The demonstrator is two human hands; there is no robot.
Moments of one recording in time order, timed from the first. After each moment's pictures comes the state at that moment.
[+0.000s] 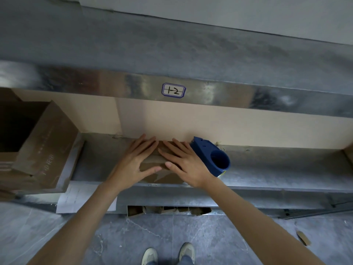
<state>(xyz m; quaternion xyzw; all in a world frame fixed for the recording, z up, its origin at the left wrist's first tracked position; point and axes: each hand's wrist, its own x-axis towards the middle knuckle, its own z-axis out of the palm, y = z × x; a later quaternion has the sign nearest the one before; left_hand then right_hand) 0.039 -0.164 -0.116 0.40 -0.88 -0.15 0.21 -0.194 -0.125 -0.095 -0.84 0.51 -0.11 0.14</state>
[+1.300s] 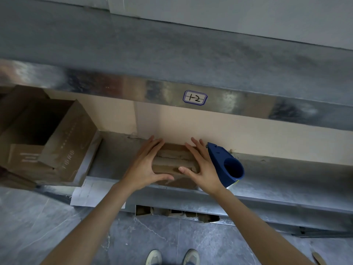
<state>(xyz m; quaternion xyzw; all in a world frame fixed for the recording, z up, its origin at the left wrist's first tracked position) 0.038 -0.159 -0.118 0.48 -0.80 -0.25 0.25 -0.195 -0.123 -0.113 -0.70 0.57 -0.33 0.28</state>
